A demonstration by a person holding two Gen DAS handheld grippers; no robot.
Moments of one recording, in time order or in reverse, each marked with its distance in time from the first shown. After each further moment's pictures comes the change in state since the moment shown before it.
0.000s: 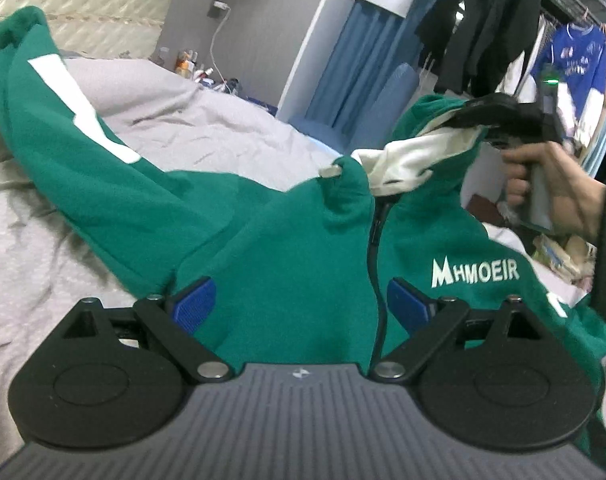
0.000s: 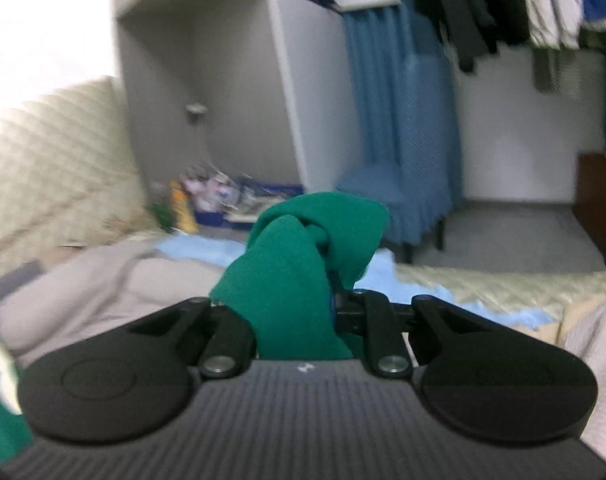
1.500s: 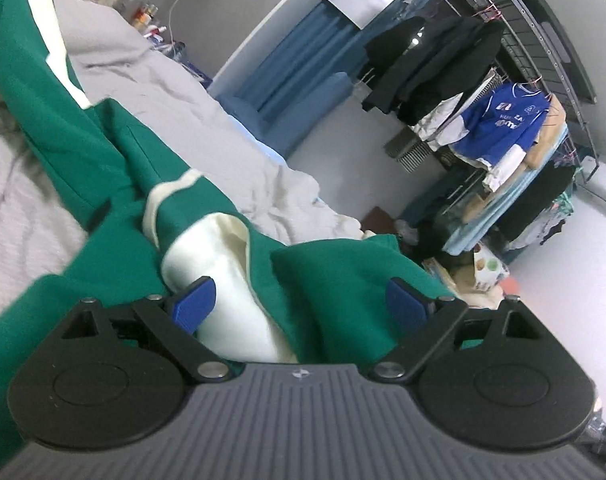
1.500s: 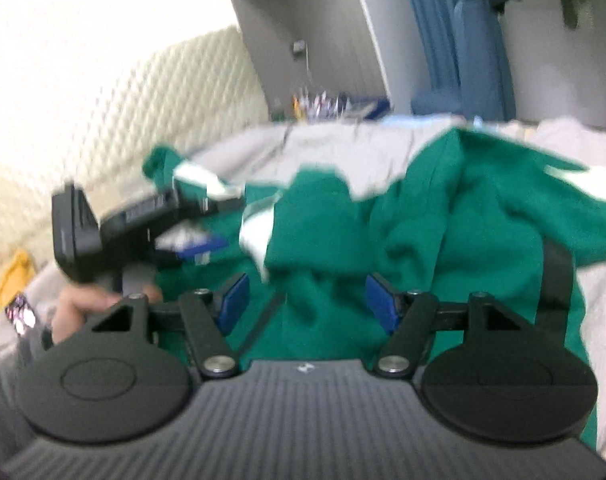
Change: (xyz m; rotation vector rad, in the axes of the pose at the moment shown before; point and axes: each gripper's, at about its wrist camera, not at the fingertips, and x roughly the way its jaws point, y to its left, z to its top) left arm -0.074 -0.005 -0.009 -0.223 0.066 -0.330; right arm -0.333 0.090 -0.166 0.058 0.163 0.215
